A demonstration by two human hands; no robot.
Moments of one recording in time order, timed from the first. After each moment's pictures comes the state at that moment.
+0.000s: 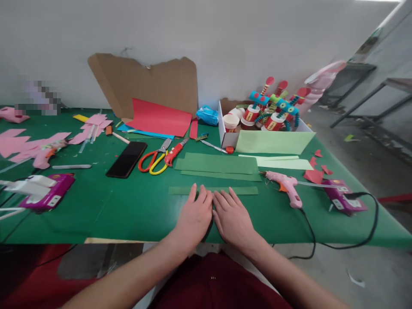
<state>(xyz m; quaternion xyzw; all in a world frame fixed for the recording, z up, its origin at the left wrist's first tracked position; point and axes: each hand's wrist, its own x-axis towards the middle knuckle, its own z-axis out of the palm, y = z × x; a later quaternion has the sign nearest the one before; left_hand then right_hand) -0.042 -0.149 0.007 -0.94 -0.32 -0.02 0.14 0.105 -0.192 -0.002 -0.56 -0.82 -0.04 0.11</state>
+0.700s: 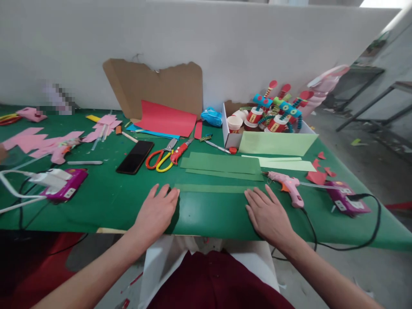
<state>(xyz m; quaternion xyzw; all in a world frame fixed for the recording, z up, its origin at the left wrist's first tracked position) -0.136 -0.136 0.022 -0.90 -0.42 0.05 0.12 0.181 -0.211 0.007 -0.57 -0.80 -0.17 0.05</state>
